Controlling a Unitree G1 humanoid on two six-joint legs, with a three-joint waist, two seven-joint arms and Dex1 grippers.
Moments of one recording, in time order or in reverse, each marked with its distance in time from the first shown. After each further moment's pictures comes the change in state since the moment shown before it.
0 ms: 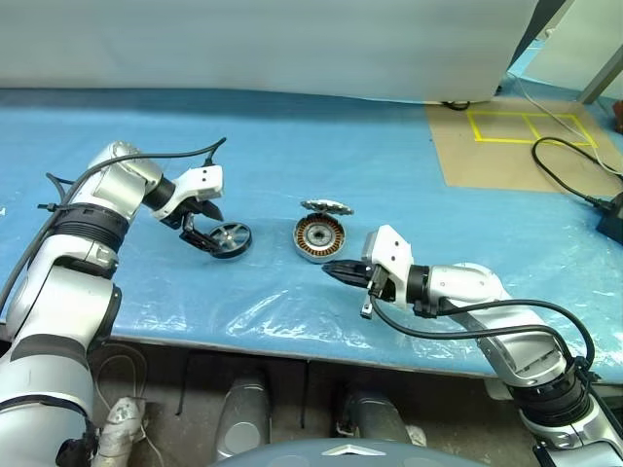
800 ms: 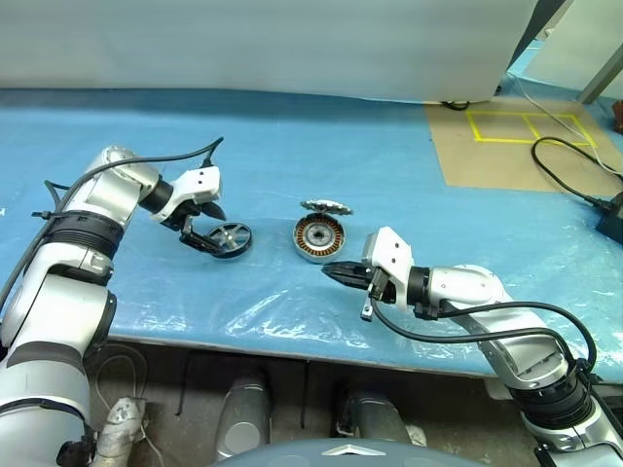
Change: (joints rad) left arm 0.049 0.014 0.036 -0.041 -0.050 -0.057 0.007; right arm 0.004 -0.003 0.001 -0.010 0.000 0.001 0.000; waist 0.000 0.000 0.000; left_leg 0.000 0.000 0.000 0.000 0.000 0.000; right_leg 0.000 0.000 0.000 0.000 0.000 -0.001
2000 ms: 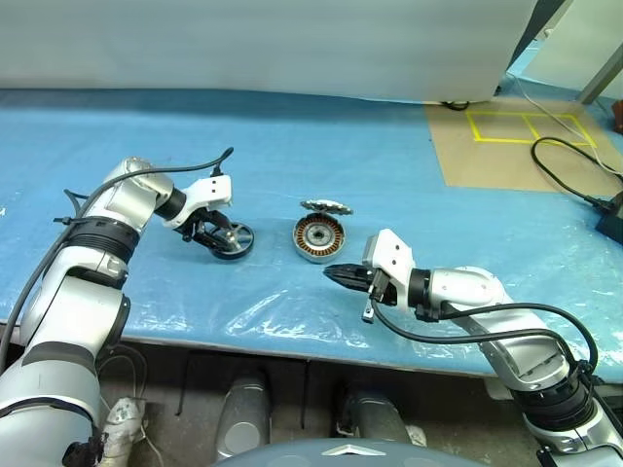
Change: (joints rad) left arm 0.005 -0.061 -0.010 0.042 0.071 0.009 0.102; right arm 0.012 -0.008 0.000 -0.004 0.000 0.010 -0.001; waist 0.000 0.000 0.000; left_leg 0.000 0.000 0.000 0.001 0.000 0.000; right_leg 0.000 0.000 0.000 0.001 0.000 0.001
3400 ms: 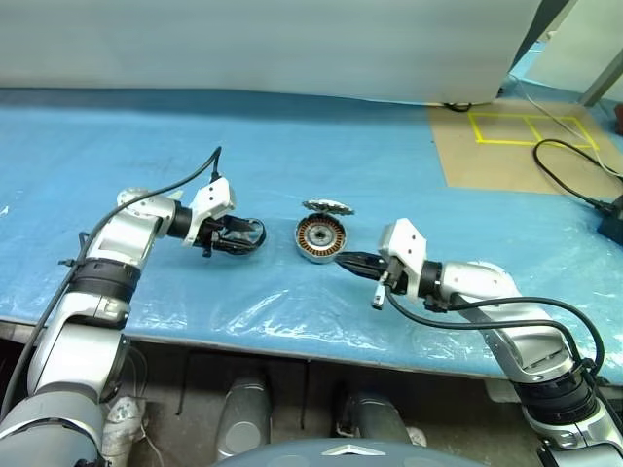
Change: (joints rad) left arm 0.311 -0.032 0.218 -0.370 -0.238 0.106 0.110; right arm 0.067 -0.014 -0.075 0.248 -0.017 -0.229 0.063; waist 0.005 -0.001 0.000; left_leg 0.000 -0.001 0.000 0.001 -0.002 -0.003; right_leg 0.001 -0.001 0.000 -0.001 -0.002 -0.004
